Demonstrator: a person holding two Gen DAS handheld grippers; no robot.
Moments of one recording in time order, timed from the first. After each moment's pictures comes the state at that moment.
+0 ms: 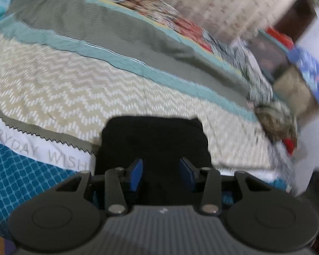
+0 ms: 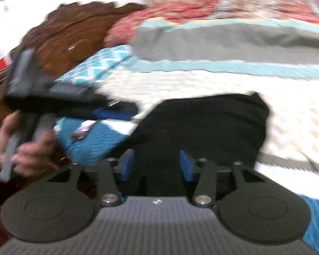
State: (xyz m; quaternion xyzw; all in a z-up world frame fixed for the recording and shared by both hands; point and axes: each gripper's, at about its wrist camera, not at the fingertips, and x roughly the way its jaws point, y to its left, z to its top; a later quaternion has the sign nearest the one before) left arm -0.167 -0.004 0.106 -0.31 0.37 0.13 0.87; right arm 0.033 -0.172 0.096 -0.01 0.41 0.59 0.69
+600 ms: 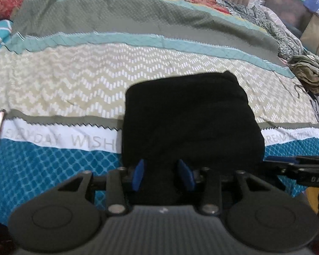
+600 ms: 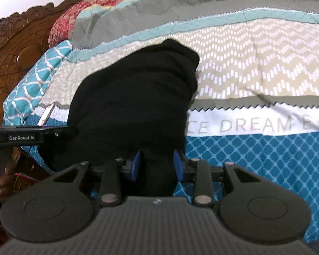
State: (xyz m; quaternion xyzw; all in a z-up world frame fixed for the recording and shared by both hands) left arm -0.165 -0.034 0.084 -0.19 0.46 0.21 0.84; right arm 0.056 -0.209 0.059 0.01 0.50 0.49 0.72
